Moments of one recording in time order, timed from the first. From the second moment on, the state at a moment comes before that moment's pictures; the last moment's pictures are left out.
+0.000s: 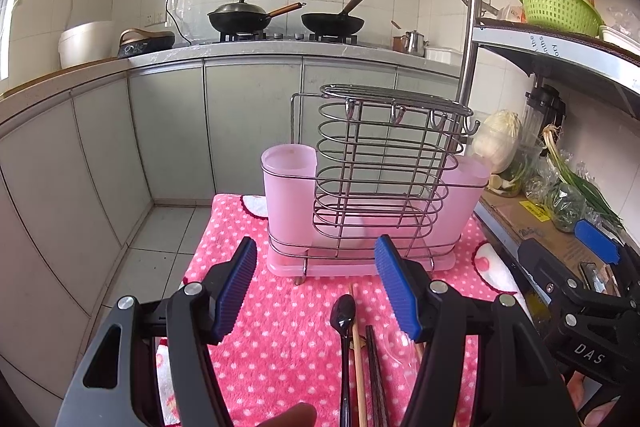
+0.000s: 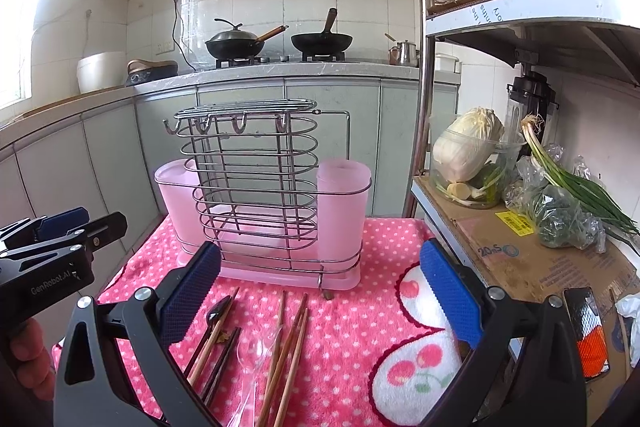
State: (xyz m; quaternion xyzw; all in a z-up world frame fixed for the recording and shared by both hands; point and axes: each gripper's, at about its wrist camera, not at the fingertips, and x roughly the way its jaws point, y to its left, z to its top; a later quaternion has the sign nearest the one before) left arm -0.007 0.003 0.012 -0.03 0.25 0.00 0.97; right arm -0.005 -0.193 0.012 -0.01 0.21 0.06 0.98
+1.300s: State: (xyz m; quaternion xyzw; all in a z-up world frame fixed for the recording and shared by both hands) left arm -0.015 0.003 0.018 -0.03 0.24 0.00 0.97; right arm -0.015 -0.195 0.022 -0.01 0.18 0.06 0.98
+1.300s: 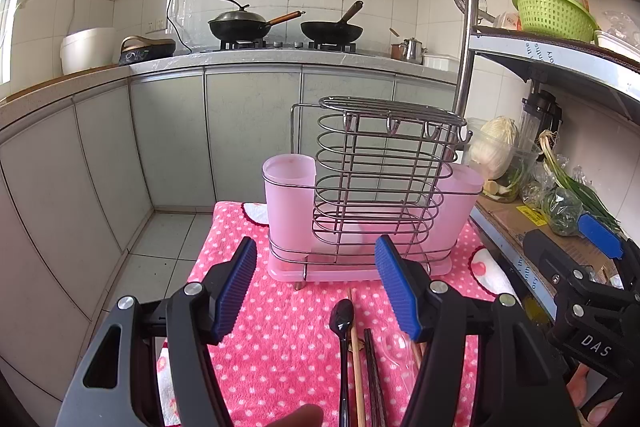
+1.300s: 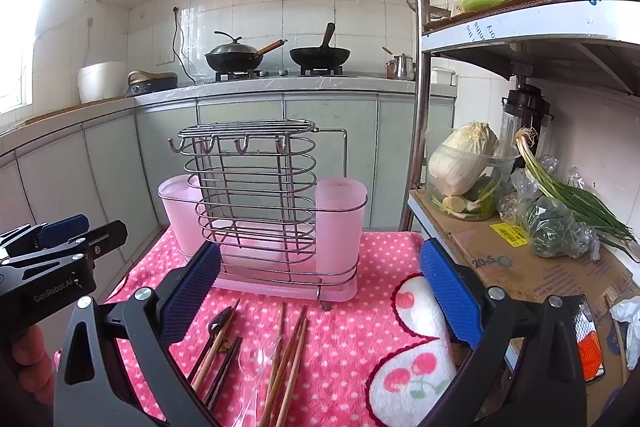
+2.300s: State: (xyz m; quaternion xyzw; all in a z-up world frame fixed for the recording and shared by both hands) left arm 0.035 0.035 -0.022 -0.07 0.37 -0.05 0.93; right arm 0.020 -0.234 -0.014 0.06 0.29 0.07 0.95
